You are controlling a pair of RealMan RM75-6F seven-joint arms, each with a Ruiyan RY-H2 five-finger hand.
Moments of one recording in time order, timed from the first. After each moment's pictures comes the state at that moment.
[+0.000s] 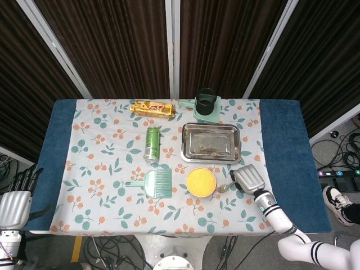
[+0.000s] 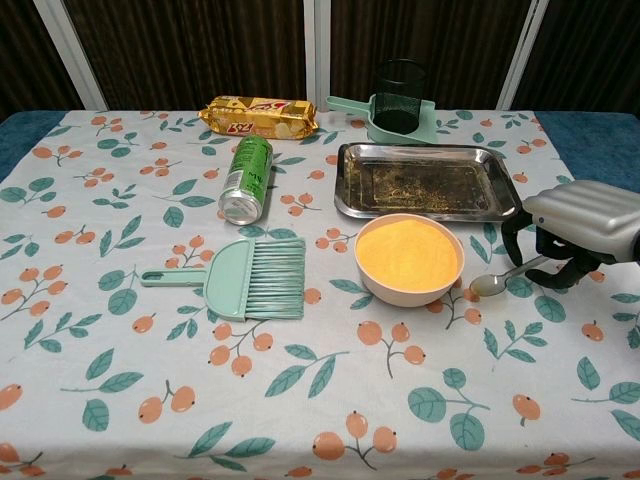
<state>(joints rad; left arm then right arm) -0.03 -1.24 -0.02 -1.50 1.51 1.52 0.01 0.55 -1.53 0.05 -1.30 -1.34 0.93 -0.33</state>
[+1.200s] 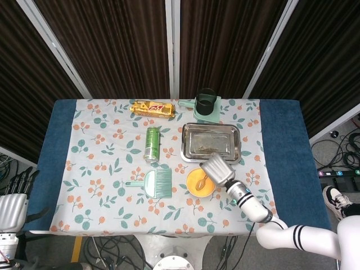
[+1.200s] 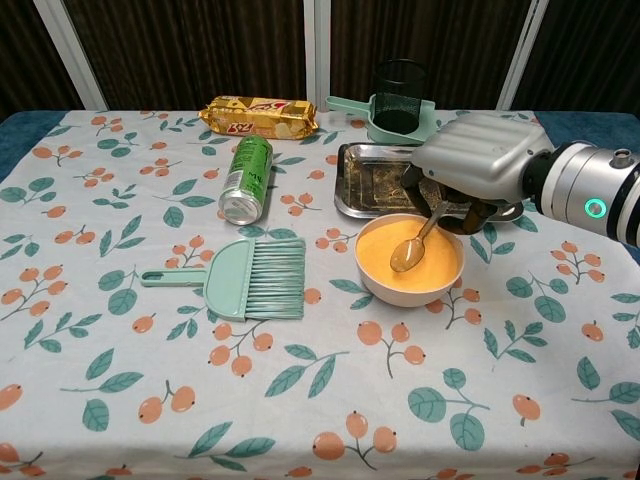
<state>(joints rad) -0.01 -1.26 -0.01 -1.45 1.51 1.54 -0.06 0.78 -1.53 0.11 -1.52 -1.17 0.88 -0.76</state>
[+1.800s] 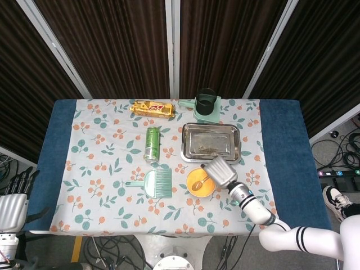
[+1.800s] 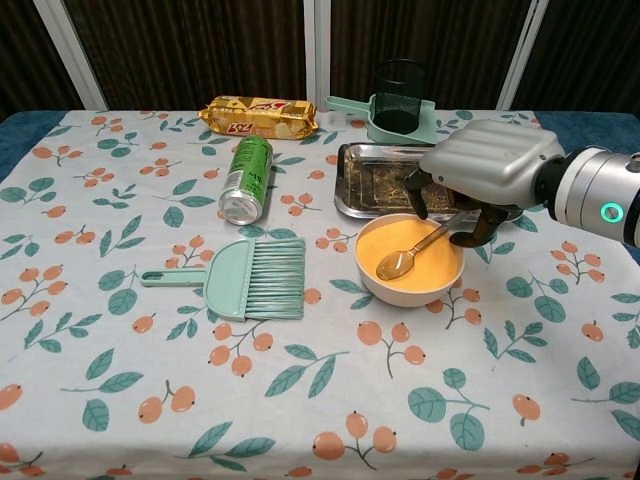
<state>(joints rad) -0.01 -1.26 -0.01 -1.46 1.51 1.54 -0.04 0.78 -1.50 0.08 -1.55 -1.15 0.89 -0.73</state>
